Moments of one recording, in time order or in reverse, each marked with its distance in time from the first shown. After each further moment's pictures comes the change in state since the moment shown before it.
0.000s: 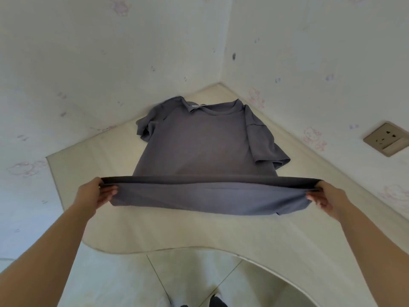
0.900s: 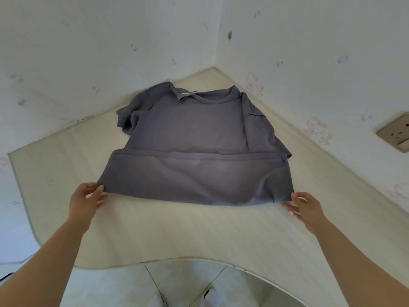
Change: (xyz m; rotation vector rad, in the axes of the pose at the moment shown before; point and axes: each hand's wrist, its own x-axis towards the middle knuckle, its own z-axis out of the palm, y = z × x) left_hand 0.071 -0.068 0.030 0.209 0.047 0.321; right_hand 0.057 0.073 0.040 -0.118 -0.018 -0.114
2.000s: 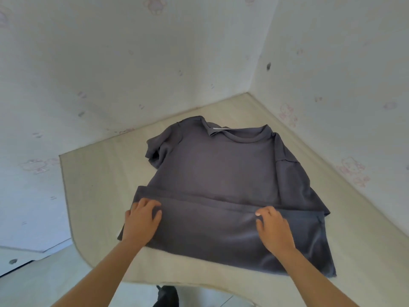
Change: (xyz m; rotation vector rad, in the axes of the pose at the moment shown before) left_hand -0.054 0.026 0.032 0.965 -0.162 0.389; right_hand -0.061 -0.022 0.137 -1.168 -0.170 -0.849
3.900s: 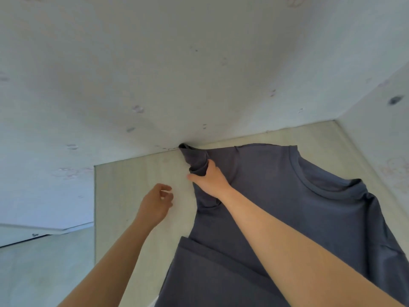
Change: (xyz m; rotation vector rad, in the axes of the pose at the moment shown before) left_hand 0.193 -0.092 -0.070 -0.737 -0.091 -0.495; right_hand 0.290 -0.364 0.040 0.566 -0.590 -0.078
